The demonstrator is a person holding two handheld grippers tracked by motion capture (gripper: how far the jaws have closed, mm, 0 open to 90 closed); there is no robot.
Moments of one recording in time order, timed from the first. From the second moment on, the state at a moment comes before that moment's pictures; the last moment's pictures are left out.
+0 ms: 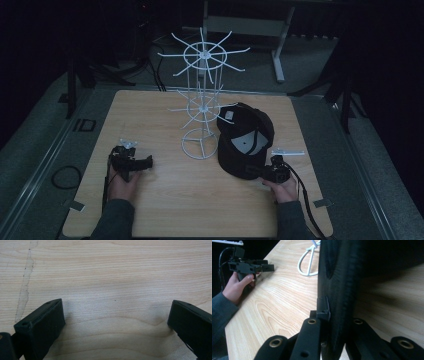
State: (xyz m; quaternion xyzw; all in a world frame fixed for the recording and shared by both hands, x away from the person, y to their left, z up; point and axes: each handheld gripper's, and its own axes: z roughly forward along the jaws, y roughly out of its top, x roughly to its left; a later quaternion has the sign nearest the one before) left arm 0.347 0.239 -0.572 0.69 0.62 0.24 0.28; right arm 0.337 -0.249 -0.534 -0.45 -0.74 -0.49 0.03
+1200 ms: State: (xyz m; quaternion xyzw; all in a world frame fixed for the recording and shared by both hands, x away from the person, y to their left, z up) left arm 0.346 0.239 -0.572 0.69 0.62 0.24 0.28; right arm 0.333 -0.253 -0.518 -0.47 -0.72 -0.51 -0.01
